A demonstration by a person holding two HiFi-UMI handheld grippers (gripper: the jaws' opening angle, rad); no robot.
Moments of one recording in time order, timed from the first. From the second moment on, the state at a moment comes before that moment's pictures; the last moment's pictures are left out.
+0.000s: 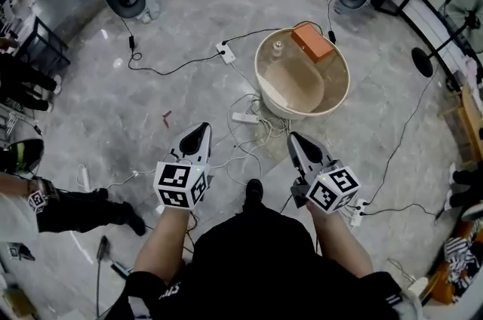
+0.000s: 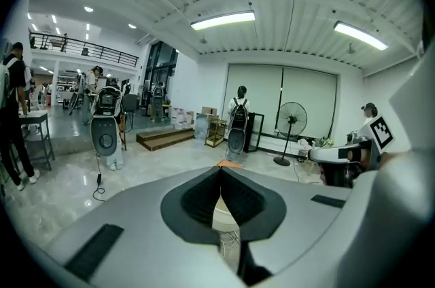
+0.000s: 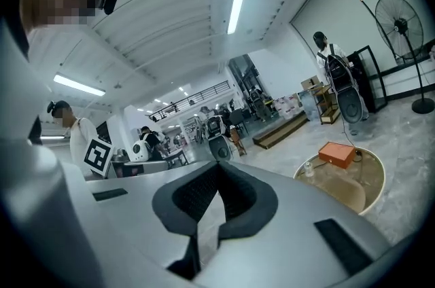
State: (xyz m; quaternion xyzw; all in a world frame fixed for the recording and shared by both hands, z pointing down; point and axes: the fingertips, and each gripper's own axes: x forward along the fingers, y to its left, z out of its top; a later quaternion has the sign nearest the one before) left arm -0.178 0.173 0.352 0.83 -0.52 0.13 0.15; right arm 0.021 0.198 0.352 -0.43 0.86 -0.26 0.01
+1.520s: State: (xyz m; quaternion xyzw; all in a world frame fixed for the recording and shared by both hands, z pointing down) left arm -0.189 -0.240 0.387 0.92 -0.34 0.15 0.14; right arm -0.058 -0.143 0.387 -0.56 0.78 -0.29 0.04
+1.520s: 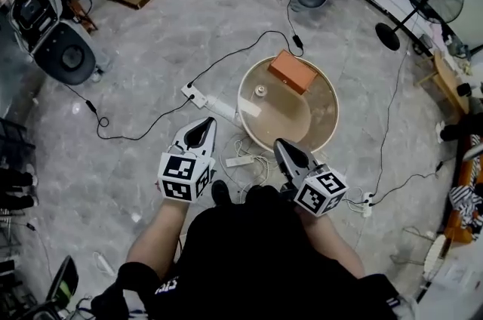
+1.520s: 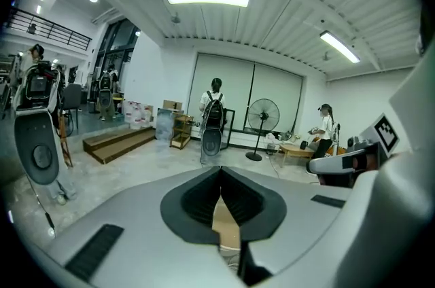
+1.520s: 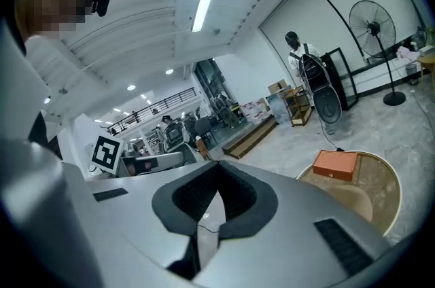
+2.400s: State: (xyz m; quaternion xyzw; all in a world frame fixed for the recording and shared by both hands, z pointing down) left arm -0.039 -0.325 0.412 0.93 -0.29 0.16 0.12; right arm 0.094 -0.200 0.426 -0.62 0.72 -0.30 0.05
